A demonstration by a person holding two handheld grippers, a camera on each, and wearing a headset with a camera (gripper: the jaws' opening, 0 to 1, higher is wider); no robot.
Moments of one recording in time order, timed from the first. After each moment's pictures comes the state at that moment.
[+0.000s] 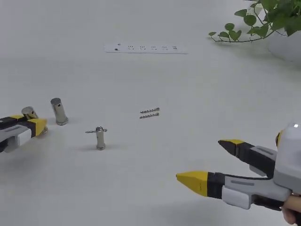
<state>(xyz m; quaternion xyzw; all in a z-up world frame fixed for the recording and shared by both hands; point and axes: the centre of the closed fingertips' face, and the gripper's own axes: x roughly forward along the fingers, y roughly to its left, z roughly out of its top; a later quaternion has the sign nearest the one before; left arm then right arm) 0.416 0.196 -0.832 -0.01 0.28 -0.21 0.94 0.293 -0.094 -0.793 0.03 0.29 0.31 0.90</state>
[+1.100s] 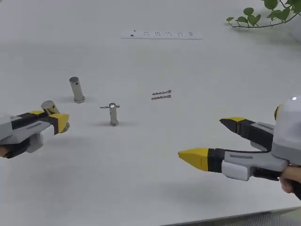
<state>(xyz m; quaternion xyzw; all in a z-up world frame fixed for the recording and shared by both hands) 0.329 0.159 -0.796 -0.04 0.29 -0.17 0.94 0.287 -0.087 -0.793 0.01 0.28 0.35 0.89</state>
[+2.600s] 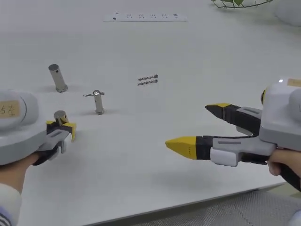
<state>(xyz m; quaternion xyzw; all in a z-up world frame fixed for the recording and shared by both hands) 0.323 0.134 -0.847 0.00 0.34 -0.14 0.93 0.278 -0.079 -0.794 0.02 0.29 0.36 0.89</state>
